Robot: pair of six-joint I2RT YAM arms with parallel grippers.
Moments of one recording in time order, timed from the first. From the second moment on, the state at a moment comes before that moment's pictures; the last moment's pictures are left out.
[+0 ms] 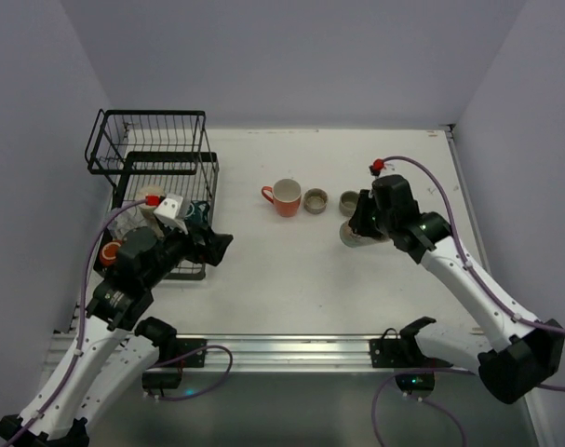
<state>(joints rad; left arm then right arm) -0.44 0.53 0.67 -0.39 0.11 -0.28 0.50 1.05 0.99 -0.62 0.06 0.50</state>
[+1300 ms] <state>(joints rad) -0.44 0.50 0.66 -0.39 0.09 -0.27 -0.11 1.84 1.48 -0.70 0.19 0.31</state>
